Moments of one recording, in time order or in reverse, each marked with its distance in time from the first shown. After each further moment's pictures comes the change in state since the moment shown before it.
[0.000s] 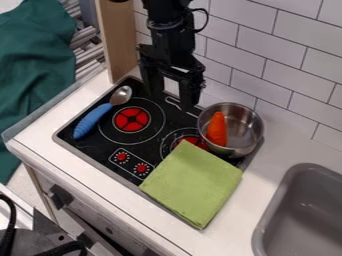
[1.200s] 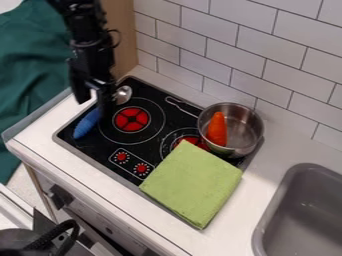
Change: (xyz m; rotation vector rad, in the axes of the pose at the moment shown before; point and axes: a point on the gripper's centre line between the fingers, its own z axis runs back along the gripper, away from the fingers) arm -0.044 0.134 -0.046 0.056 0.126 -0.002
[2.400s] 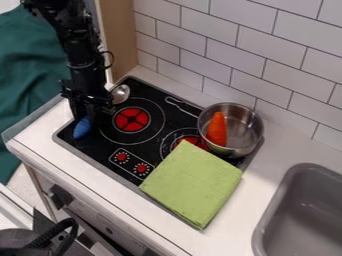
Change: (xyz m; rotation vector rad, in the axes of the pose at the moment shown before) arm 0.006 -0.006 -0.038 -0.019 0.015 0.144
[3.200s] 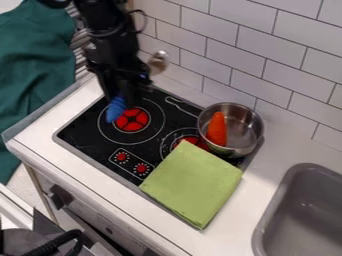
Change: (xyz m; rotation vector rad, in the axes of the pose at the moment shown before) arm -0.018 -0.095 0.096 -0.013 -0.203 -0.063
